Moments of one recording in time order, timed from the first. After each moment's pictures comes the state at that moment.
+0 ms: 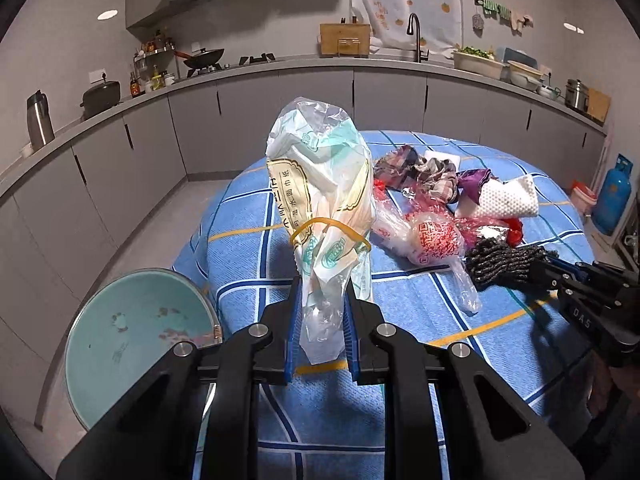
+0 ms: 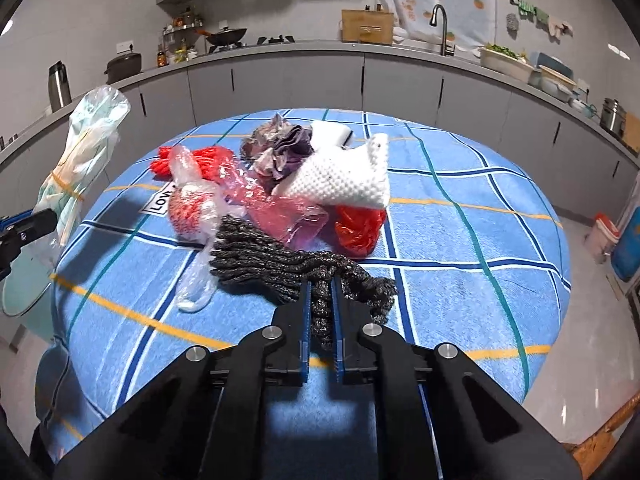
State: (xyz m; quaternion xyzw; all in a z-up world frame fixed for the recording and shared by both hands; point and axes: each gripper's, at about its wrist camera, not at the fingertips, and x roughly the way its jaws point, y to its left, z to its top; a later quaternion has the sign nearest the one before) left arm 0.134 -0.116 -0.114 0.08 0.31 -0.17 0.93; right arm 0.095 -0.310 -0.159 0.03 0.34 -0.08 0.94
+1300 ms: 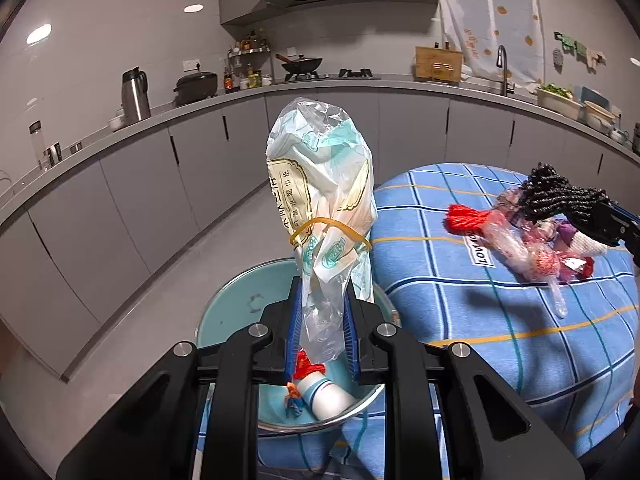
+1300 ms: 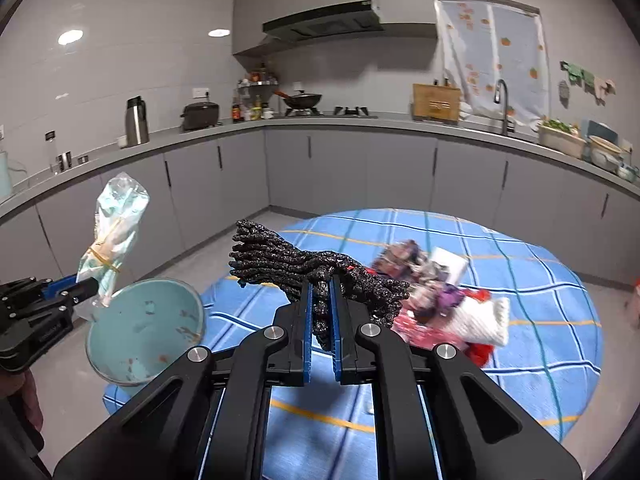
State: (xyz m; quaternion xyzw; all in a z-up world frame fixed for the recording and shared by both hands) left arm 0.116 0.015 -0.079 0.04 0.29 -0.02 0.96; right arm 0.103 -0.198 -0.058 0.00 0.23 0.03 0.97
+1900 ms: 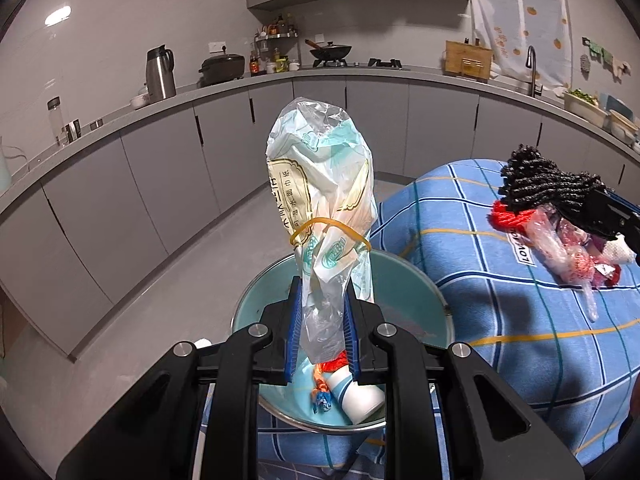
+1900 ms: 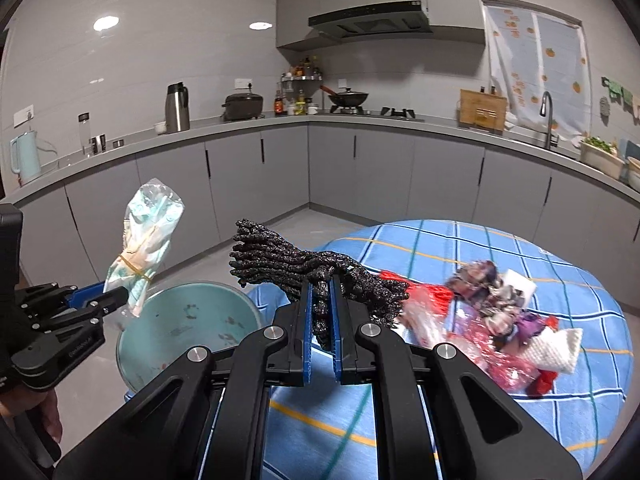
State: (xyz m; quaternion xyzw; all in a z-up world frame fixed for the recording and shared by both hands) left arm 0.130 0.053 -0.092 0.03 0.31 0.02 0.95; right arm 0.135 -0.129 -0.057 -0.02 0.23 0.10 0.97
